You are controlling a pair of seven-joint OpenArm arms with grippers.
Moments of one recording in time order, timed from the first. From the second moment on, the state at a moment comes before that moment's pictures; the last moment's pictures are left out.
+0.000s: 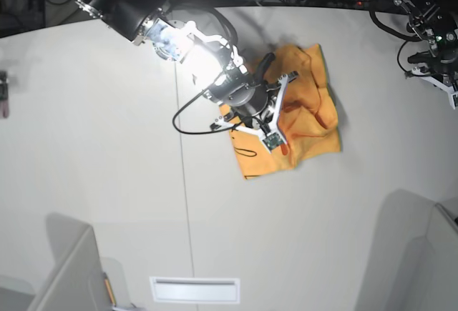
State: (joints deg) left arm 11.9 -7.6 -51.2 101.7 3.5 -22.5 48.6; right arm 11.1 3.2 -52.4 96.7 12.9 -17.7 -57.6
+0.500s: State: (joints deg) left arm 12.3 -7.7 -51.4 101.7 3.5 -22.5 48.6; right arm 10.3 -0.2 -52.5 84.3 12.6 -17.6 -52.2
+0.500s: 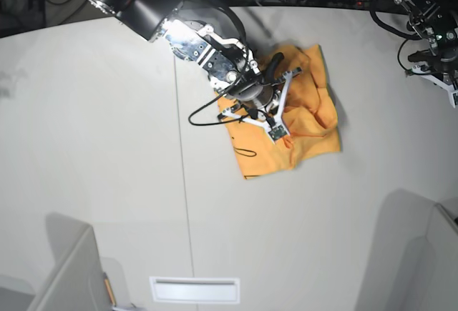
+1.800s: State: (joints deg) left arm 12.7 -6.0 -47.7 102.1 3.7 -22.5 48.6; right arm 28.5 -5.9 -67.7 73.1 27.7 -14.1 -34.6
